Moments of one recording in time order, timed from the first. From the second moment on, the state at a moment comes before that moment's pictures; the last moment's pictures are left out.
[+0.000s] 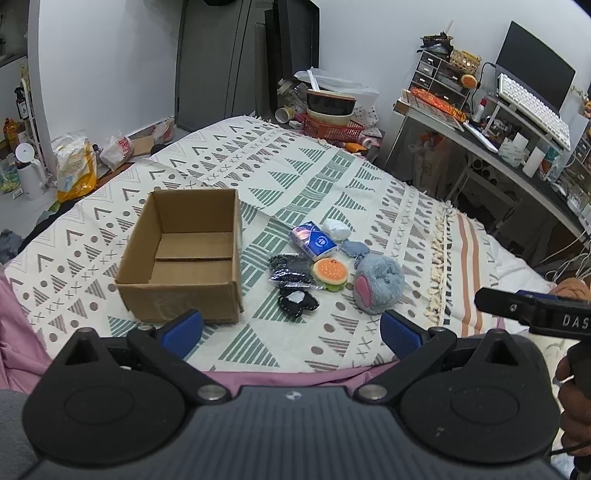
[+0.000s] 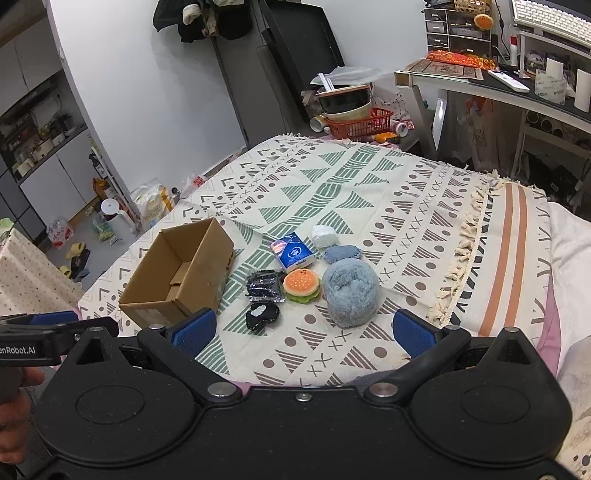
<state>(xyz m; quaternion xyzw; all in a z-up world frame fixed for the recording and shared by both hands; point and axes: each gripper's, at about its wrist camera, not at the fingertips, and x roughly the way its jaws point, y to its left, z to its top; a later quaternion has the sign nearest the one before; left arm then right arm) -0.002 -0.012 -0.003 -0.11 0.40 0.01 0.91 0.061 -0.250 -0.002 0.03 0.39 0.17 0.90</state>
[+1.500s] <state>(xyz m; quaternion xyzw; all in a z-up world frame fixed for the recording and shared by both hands) 0.168 -0.099 -0.105 -0.18 0.48 -0.07 0.86 0.195 -0.322 -0.111 0.28 0.49 0.09 0.82</state>
